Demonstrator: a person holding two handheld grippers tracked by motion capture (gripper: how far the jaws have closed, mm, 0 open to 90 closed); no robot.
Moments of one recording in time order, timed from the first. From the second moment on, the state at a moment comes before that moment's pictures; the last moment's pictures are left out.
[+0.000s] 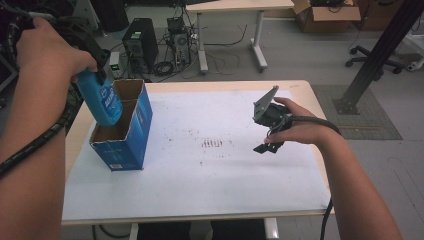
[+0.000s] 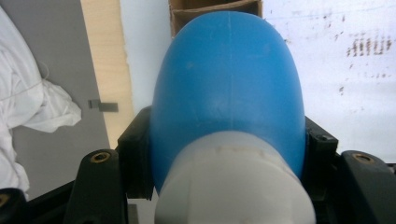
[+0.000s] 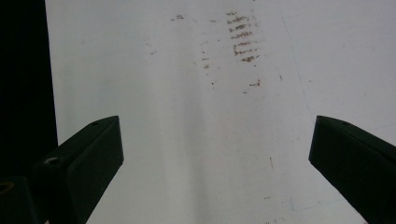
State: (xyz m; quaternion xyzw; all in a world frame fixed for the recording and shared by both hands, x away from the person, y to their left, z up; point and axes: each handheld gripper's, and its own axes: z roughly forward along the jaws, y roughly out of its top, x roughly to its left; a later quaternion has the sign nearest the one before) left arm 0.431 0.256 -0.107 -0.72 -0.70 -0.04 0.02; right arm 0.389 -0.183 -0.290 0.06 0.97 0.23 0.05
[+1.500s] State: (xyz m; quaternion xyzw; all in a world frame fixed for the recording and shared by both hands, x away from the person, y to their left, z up) left arm 0.445 0.264 -0.218 -0.72 -0.69 0.00 0.03; right arm 0.386 -0.179 -0.299 0.06 0.97 0.23 0.04
